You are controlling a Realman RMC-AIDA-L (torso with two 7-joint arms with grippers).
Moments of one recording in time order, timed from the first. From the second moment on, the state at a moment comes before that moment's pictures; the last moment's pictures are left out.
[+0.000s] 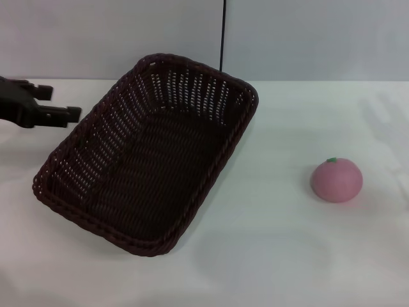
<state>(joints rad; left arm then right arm) -0.40 -2.04 0.78 1.38 2.26 1.63 -2.04 0.40 2.09 -1.23 -0.06 -0.38 -1.62 1.07</state>
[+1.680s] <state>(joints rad) -0.51 -2.06 1.02 1.25 2.52 1.47 -2.14 0.40 2.08 -1.14 -0.06 -0.38 -1.52 1.04</state>
